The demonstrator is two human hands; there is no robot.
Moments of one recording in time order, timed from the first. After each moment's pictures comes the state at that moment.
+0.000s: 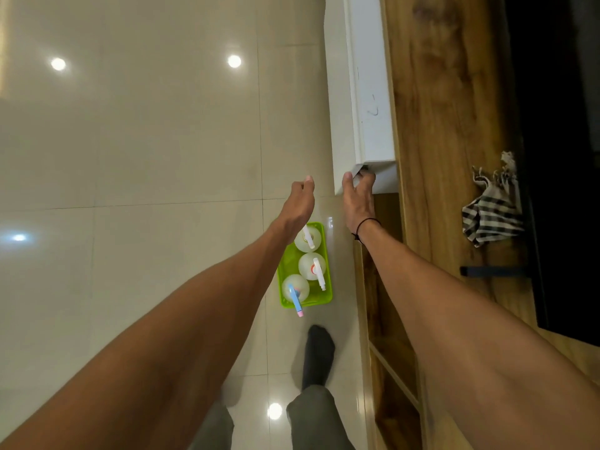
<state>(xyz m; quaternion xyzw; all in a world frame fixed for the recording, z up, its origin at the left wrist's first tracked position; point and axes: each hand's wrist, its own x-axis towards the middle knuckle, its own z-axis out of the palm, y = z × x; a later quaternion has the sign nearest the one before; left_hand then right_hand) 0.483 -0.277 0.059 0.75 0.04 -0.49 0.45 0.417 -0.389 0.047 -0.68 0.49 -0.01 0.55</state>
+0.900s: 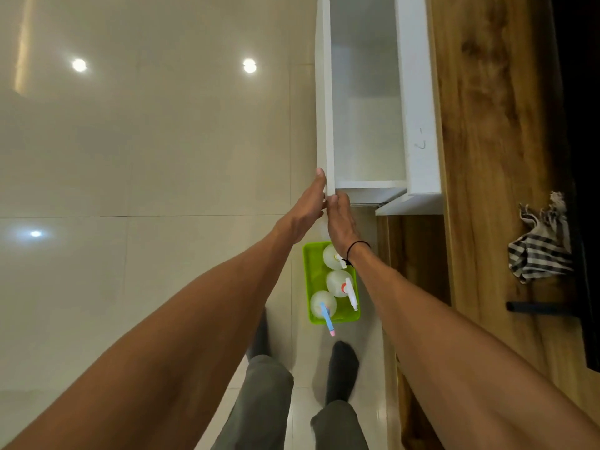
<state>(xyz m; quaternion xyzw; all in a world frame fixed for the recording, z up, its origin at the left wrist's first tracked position) 0.568 -0.236 0.100 0.67 0.01 -0.54 0.51 0.485 -0.301 0.059 -0.70 0.41 0.08 0.58</state>
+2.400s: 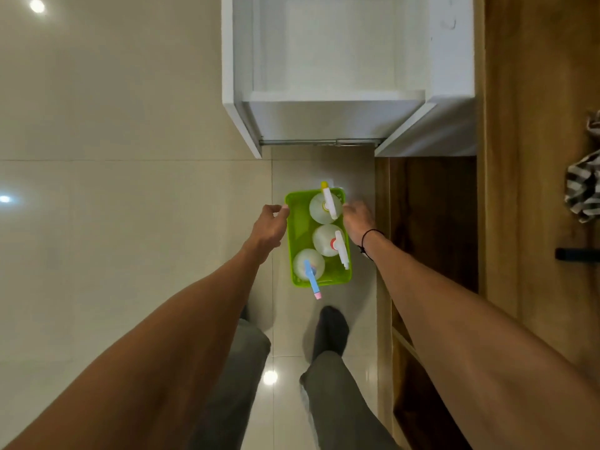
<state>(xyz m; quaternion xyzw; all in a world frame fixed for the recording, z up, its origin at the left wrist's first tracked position) 0.455 -0.140 -0.099 0.77 0.15 -0.49 0.39 0.362 -0.326 -0.127 -0.67 0.54 0.20 0.46</state>
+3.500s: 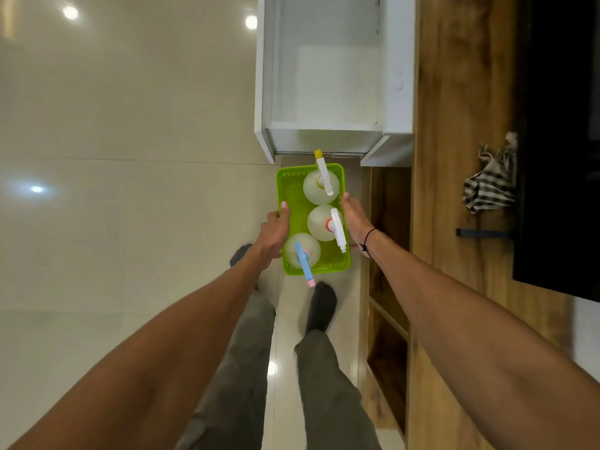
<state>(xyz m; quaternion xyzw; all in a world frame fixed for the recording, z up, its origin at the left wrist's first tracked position) 0.411 -0.124 0.099 0.76 0.18 -0.49 0.38 0.343 -0.307 0.094 -0.60 0.50 0.23 0.57</state>
